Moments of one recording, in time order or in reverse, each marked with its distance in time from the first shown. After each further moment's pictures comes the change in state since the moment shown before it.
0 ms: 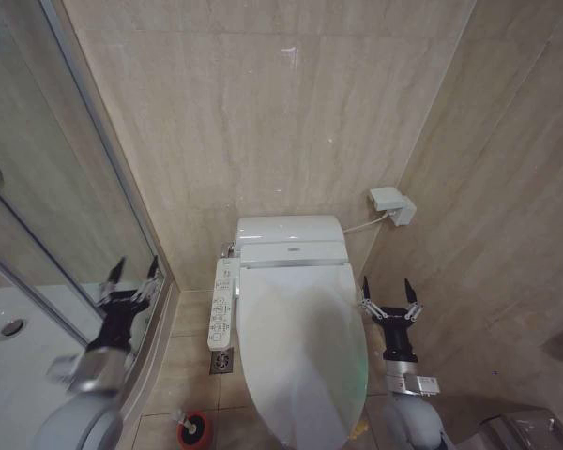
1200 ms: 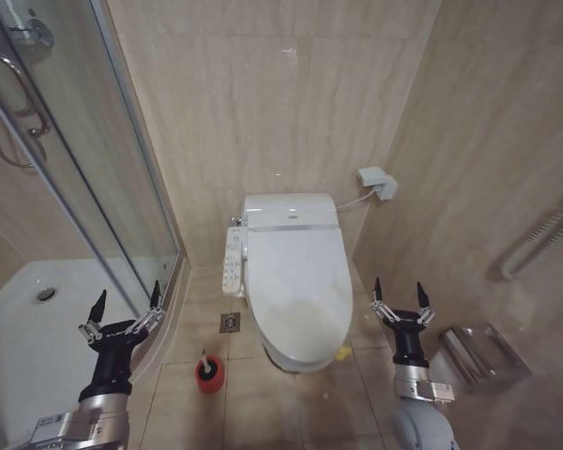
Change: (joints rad) left arm 0.106 -0.160 0.050 -0.017 0.098 -0.073 0.016; right arm -0.029 0.025 0.055 0.011 0.073 0.017 -0.059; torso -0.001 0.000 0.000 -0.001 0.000
